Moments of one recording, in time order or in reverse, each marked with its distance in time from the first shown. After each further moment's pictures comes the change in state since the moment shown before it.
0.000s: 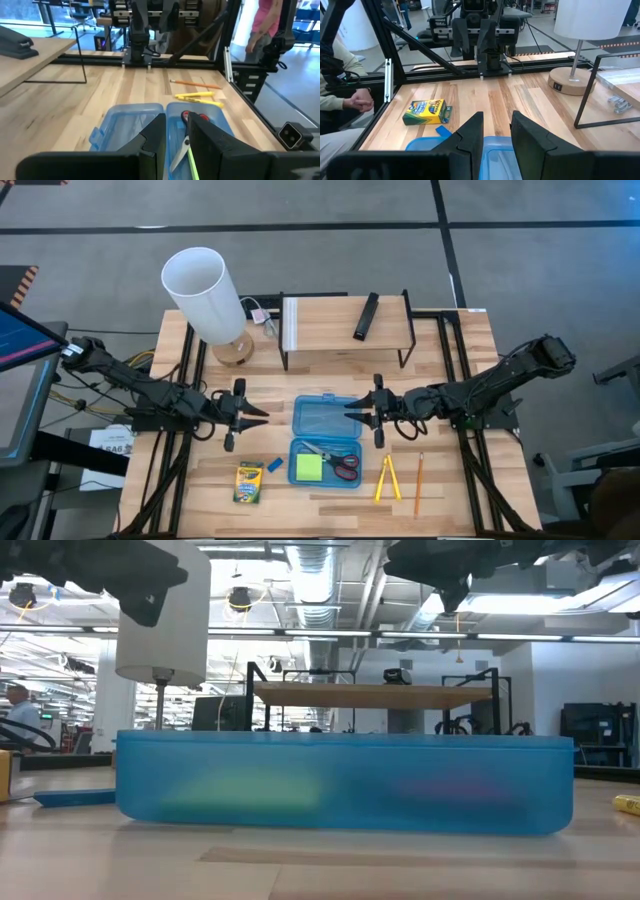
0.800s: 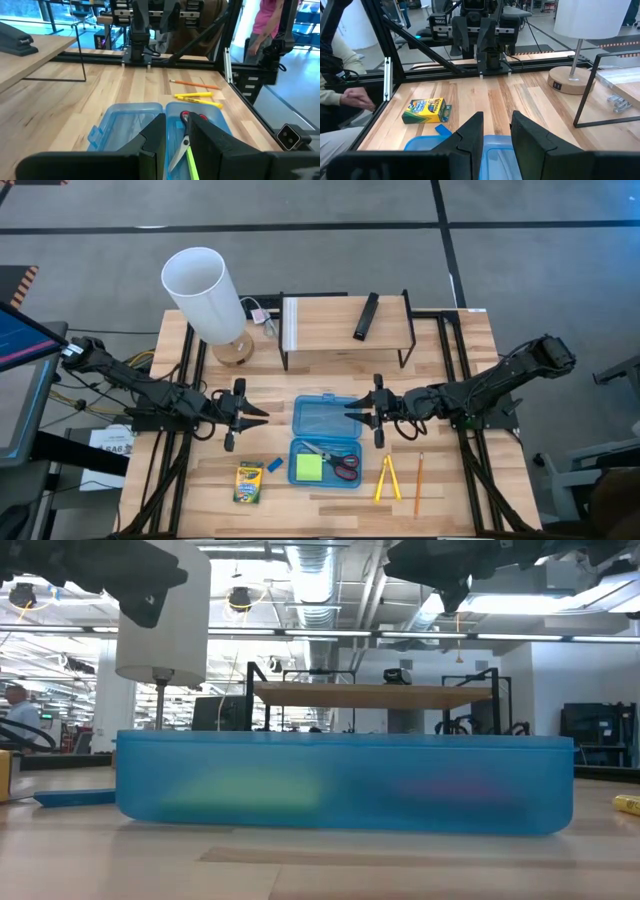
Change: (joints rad) left arm 0.000 0.000 0.000 -0.001 0.002 -0.019; right arm 0.000 0.000 0.000 -0.006 0.000 -0.002
